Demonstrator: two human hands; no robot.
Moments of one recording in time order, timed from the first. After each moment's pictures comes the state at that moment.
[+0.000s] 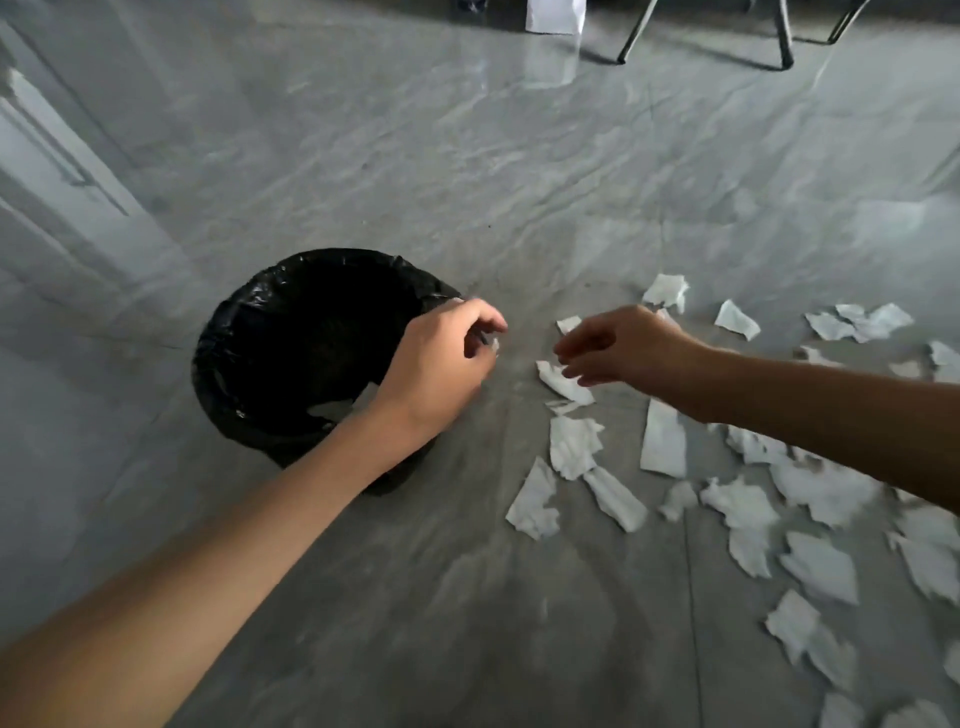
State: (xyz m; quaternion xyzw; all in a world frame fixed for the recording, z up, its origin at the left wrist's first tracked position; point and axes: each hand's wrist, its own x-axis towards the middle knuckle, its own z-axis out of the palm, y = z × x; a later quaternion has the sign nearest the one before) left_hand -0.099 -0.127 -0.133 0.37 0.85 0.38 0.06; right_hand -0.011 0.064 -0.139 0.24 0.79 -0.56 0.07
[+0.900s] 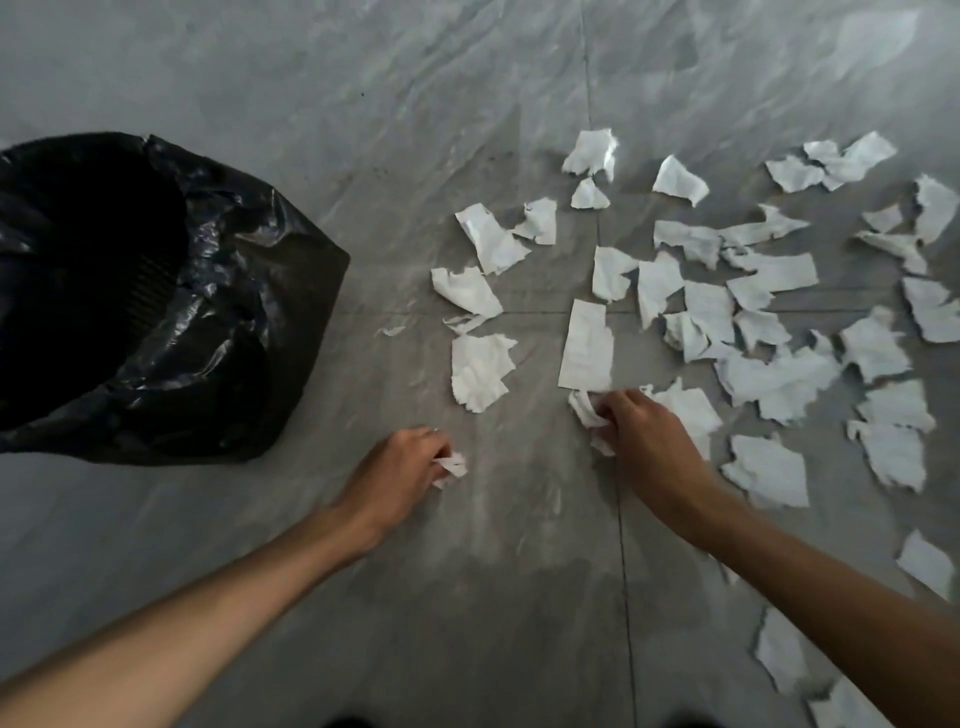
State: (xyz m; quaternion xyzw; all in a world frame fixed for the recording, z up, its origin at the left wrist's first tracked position) left_hand -0.020 -0.106 -0.338 0.42 0.84 0.15 0.30; right_hand 0.147 0.116 -0.356 0.27 0.93 -0.24 0.06
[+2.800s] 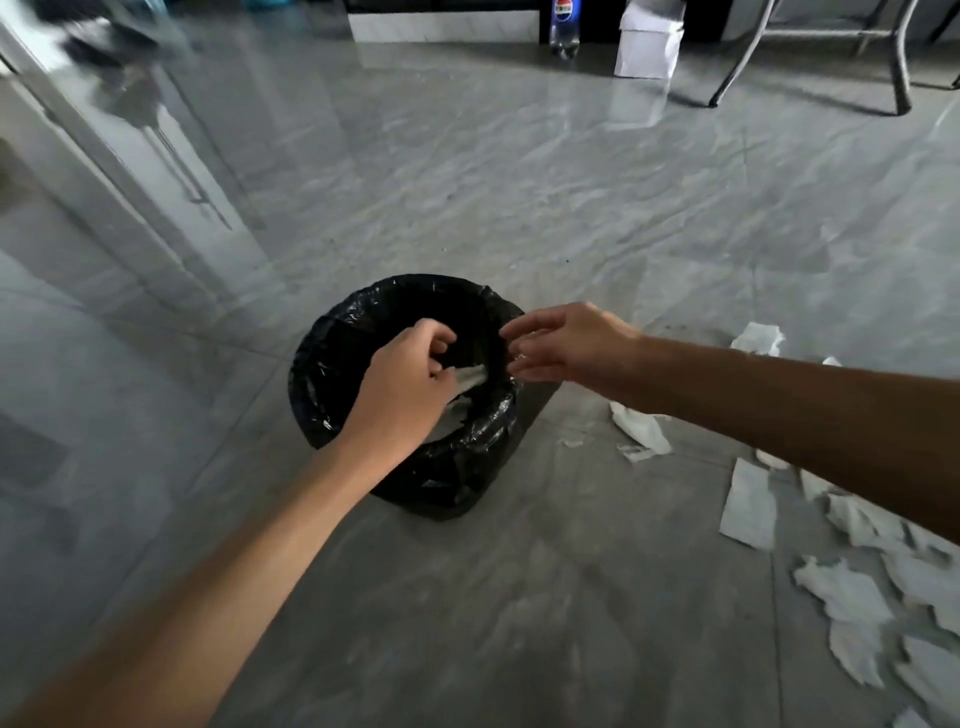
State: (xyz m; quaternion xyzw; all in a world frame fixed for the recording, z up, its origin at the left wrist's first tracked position) left_hand -0.151 -0.206 -0.142 0.21 0.92 0.34 0.03; right_hand -0.111 -0.017 -0.126 0.15 0.72 -0.67 0.11
